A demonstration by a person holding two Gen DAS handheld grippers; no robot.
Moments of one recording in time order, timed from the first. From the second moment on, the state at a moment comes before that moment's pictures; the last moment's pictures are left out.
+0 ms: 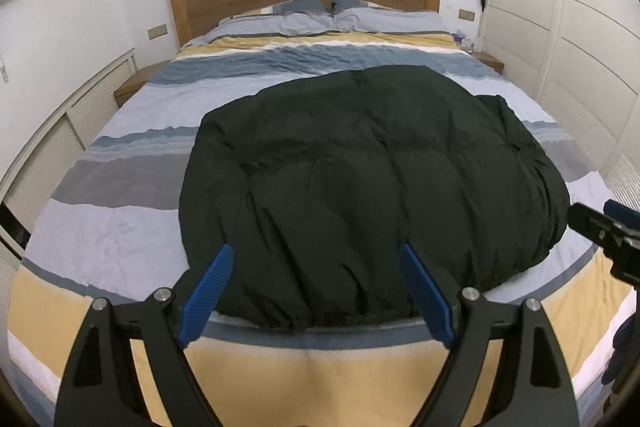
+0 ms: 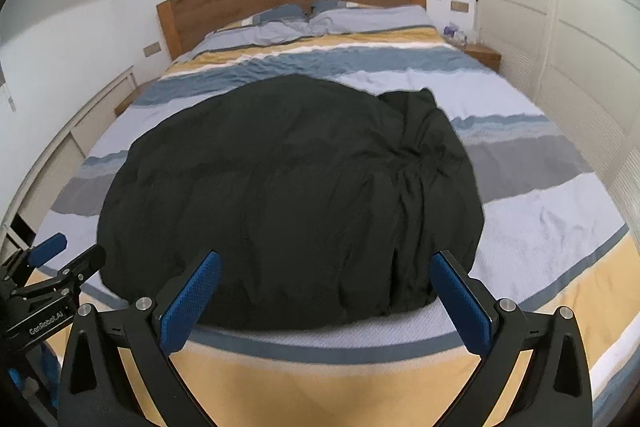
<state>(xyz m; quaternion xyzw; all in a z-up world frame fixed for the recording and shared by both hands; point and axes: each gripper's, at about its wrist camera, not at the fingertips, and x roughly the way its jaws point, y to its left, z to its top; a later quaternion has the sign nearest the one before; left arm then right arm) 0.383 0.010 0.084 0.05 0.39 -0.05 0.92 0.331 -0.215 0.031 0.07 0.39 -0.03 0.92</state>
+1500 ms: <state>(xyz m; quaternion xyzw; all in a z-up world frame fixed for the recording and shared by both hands) 0.349 0.012 0.079 0.01 0.43 -0.03 0.90 0.309 -0.257 0.000 0.05 0.47 -0.06 0.88</state>
